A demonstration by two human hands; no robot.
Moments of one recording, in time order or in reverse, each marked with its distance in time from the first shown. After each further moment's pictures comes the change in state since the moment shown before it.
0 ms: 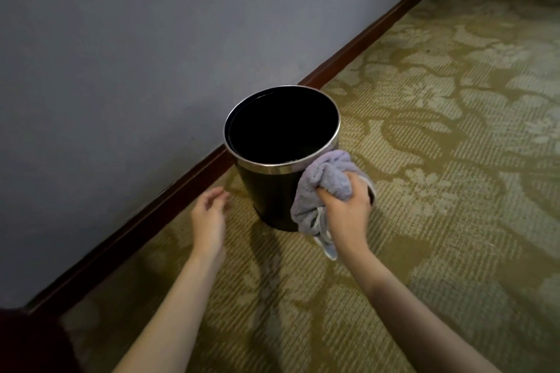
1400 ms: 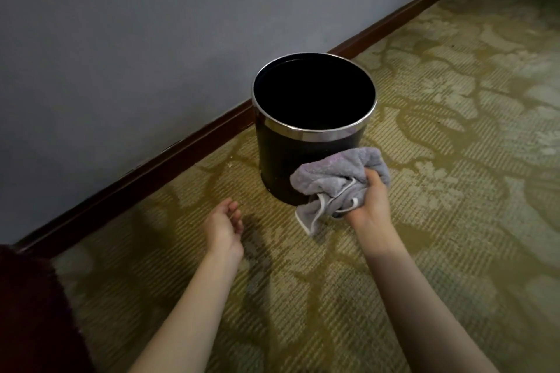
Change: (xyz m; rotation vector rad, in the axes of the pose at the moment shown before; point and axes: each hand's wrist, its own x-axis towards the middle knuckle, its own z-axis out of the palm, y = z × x) left_hand -0.007 -0.066 -0.019 -0.534 0.188 -0.516; right_hand 0.011 0.010 0.005 0.697 0.218 0.725
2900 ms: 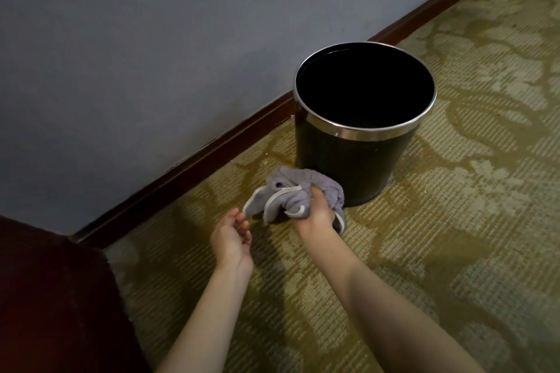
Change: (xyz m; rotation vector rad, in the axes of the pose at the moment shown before) left_hand 0.013 0.025 -0.042 -0.043 0.132 0.048; right_hand 0.019 0.149 0.044 -0.064 0.009 0.260
